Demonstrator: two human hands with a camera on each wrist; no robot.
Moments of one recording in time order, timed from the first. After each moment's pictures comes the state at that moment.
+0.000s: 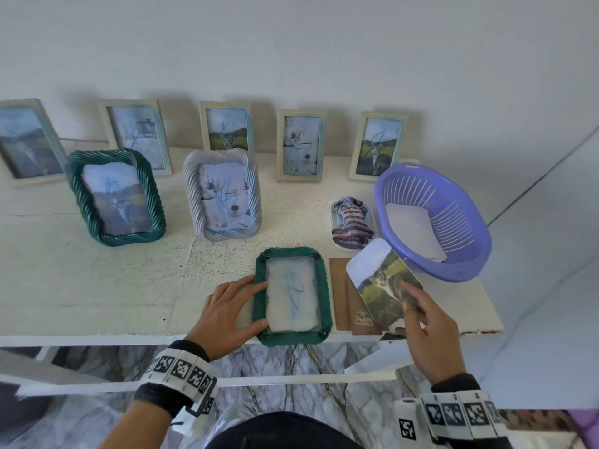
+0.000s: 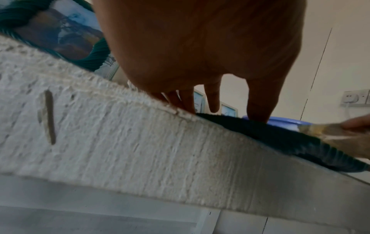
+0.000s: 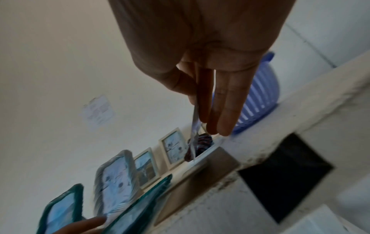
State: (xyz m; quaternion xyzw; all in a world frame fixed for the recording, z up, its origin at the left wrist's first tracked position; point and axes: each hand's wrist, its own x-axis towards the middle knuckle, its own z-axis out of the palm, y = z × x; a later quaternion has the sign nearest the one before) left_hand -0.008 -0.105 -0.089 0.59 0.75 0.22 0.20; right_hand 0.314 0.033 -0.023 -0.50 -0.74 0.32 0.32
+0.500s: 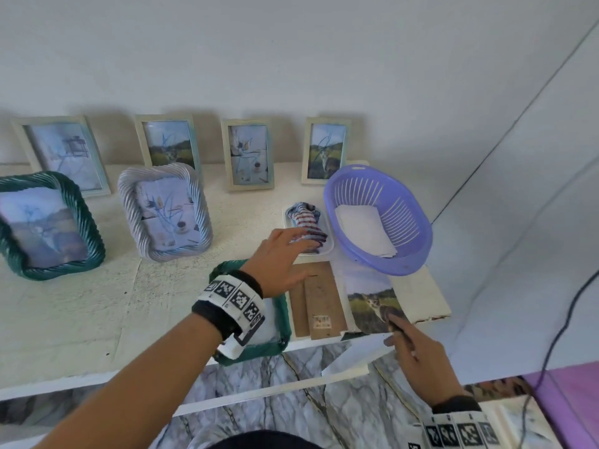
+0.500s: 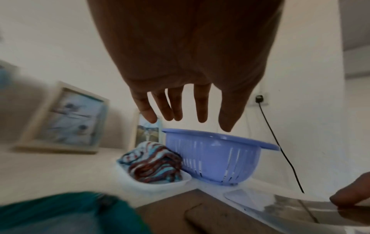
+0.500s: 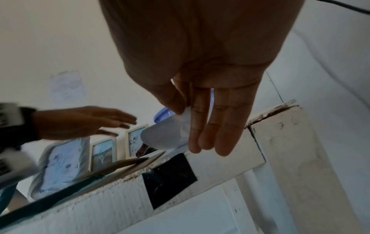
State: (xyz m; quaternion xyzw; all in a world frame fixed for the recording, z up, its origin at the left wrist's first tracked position) left_hand 0.071 0.059 -0.014 0.74 0.63 0.19 0.16; right_hand 0.395 0.031 -0.051 -0.58 -0.73 0.32 0.17
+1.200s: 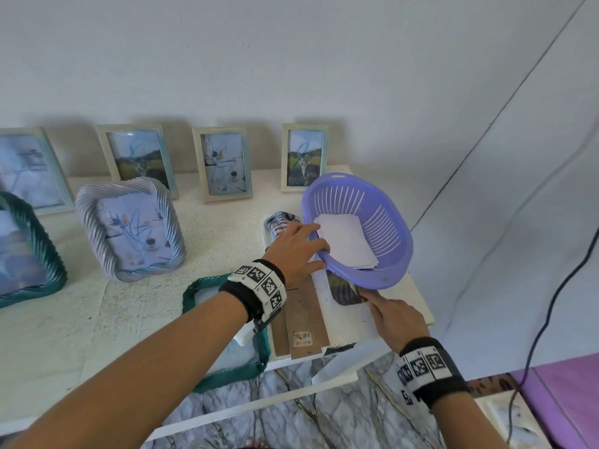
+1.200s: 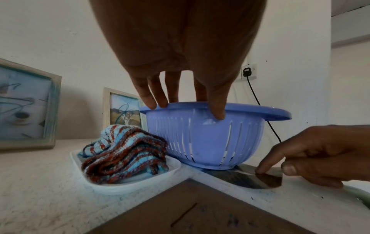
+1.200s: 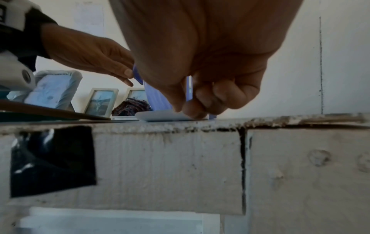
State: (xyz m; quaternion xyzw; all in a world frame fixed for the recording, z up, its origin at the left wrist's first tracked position) left_hand 0.115 0.130 -0.004 0.79 0.60 0.11 0.10; right_hand 0.376 0.116 -0.045 -0.55 -0.83 0.12 -0.04
